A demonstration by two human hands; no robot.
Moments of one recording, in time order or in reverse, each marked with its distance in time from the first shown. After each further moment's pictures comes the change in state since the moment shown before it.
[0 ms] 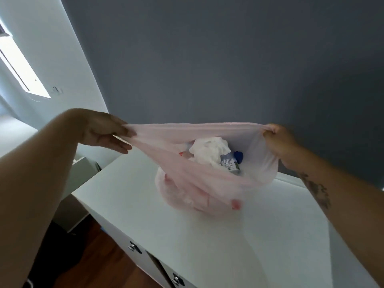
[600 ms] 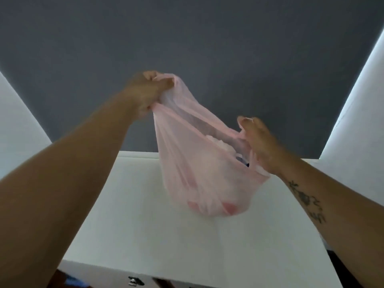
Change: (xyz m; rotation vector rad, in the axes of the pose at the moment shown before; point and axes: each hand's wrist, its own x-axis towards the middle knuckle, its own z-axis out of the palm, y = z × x) left_hand 0.047 0.116 0.090 -0.162 -0.046 0.747; right_hand -0.100 -0.056 0.013 0.407 0.142 0.188
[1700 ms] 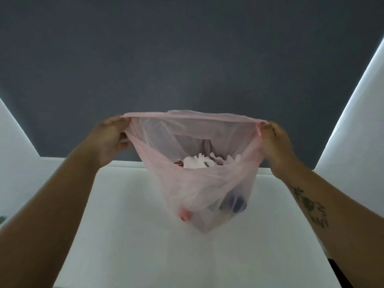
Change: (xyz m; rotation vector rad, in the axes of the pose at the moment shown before) left_hand -0.023 -0.083 -0.072 -0.284 0.038 -0.186; right_hand 0.023 -0.003 -0.005 -0.054 0.364 -0.191
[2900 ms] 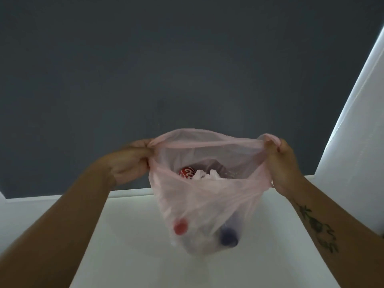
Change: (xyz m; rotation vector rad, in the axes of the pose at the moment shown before) left_hand 0.067 -0.009 0.000 -0.068 -0.569 -0.117; right_hand -0.003 -0.001 0.048 0.079 0.218 0.107
